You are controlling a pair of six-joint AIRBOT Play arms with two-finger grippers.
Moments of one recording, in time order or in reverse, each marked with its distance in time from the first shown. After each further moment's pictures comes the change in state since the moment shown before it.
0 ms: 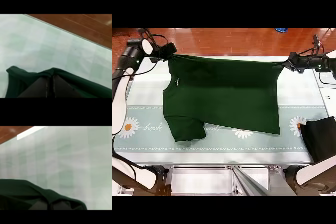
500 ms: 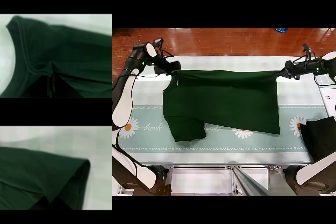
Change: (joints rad) left arm 0.031 -0.100 0.044 -0.083 -0.395 0.300; right arm 0.002 -0.058 0.030 -0.113 0.259 0.015
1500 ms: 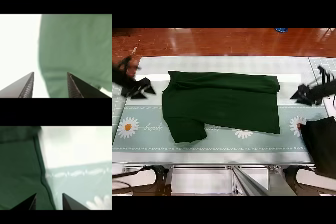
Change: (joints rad) left arm 0.320 0.518 -0.534 -0.155 -0.280 0.086; right arm -0.112 0.575 -0.665 -0.262 -0.021 0.134
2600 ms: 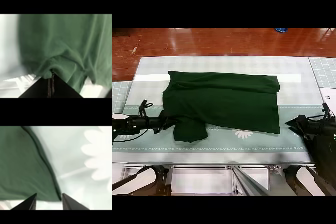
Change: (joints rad) left arm 0.078 0.153 -0.781 -0.602 0.405 0.446; right arm -0.260 0.406 -0.613 0.211 -0.065 -0.140
